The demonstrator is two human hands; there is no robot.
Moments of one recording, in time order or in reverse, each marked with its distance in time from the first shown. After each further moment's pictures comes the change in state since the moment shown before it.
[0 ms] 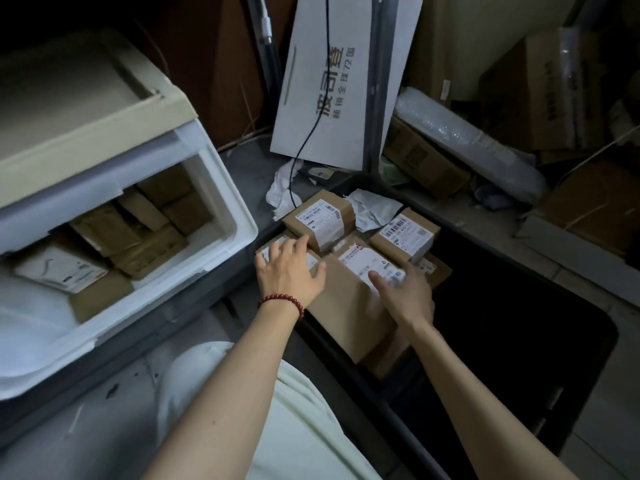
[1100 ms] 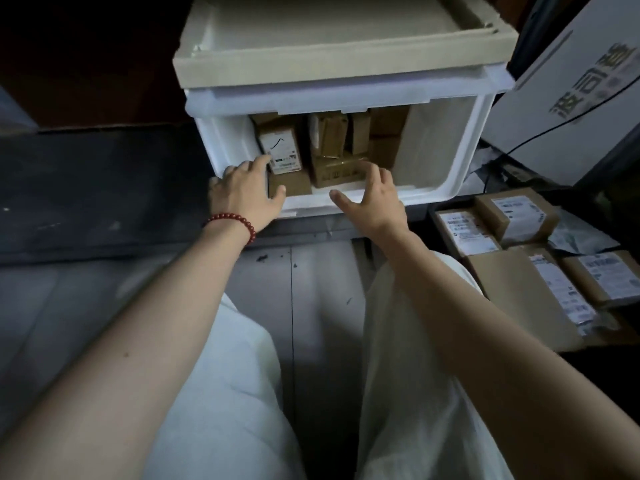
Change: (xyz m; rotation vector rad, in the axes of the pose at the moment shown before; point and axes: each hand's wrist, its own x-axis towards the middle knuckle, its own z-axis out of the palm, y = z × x) left_hand -0.156 -0.284 -0.119 -0.026 0.144 -0.569; right_hand -0.161 -0.200 0.196 -0.318 -0.432 -0.816
